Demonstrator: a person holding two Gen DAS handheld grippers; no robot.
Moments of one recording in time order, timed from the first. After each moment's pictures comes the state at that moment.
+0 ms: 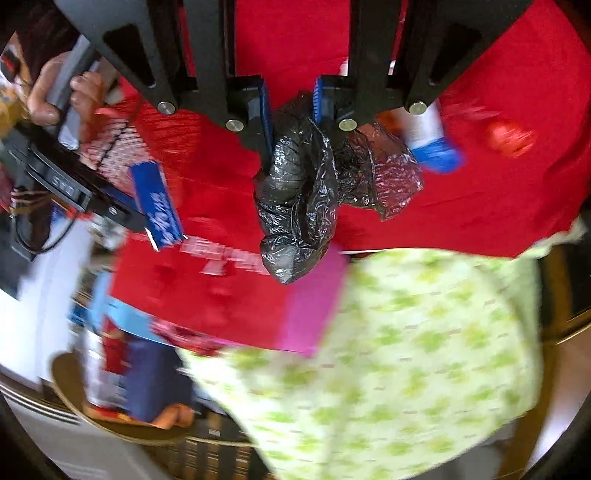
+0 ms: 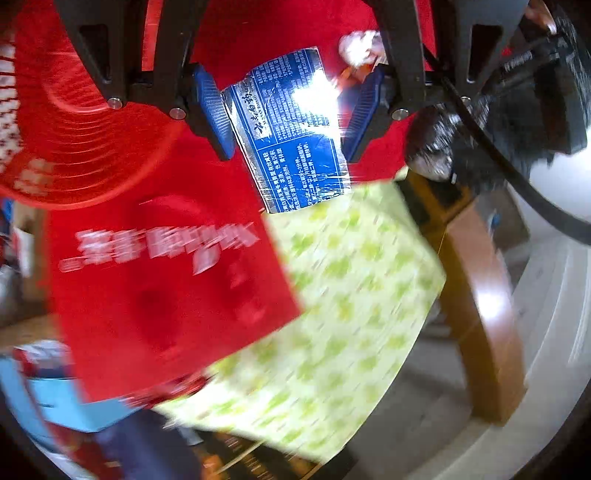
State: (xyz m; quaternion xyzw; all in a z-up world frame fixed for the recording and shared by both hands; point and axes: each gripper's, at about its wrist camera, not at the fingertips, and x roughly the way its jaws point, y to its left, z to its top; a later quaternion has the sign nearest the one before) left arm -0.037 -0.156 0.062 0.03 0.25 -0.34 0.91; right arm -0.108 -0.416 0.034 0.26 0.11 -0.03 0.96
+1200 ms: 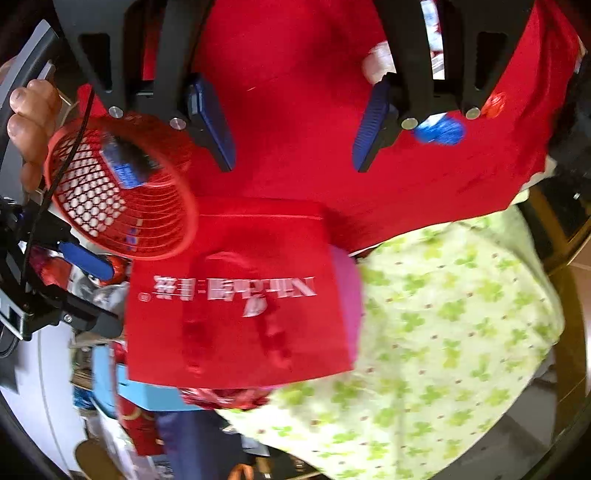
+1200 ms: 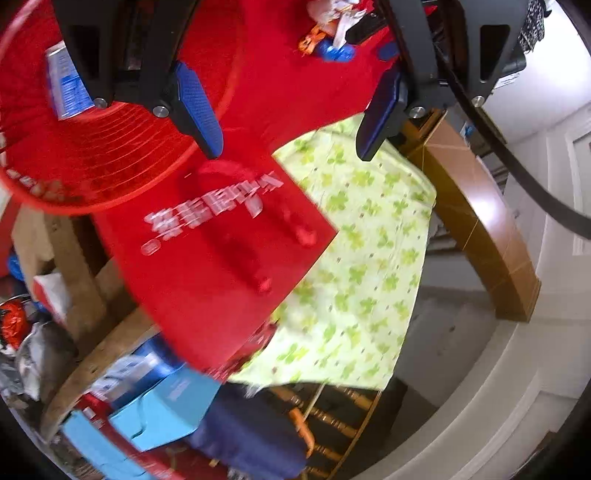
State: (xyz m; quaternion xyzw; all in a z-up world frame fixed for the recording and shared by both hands) left arm -0.061 -0.242 0.060 0.18 0.25 -0.26 0.92; right arm -0.130 -0.452 0.033 0.36 0.05 0.01 0.93
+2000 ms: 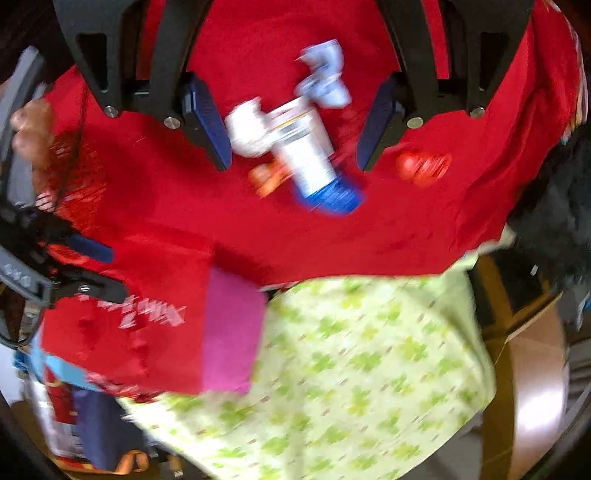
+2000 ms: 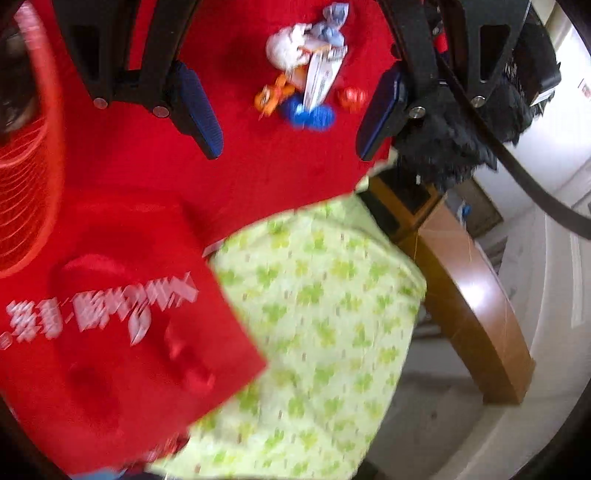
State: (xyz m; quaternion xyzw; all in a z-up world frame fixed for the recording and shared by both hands) left arm -0.016 -0.075 0.027 0.11 0.30 -0.16 0.93; right arm -0.006 -0.318 0.006 0.30 0.21 0.09 0.93
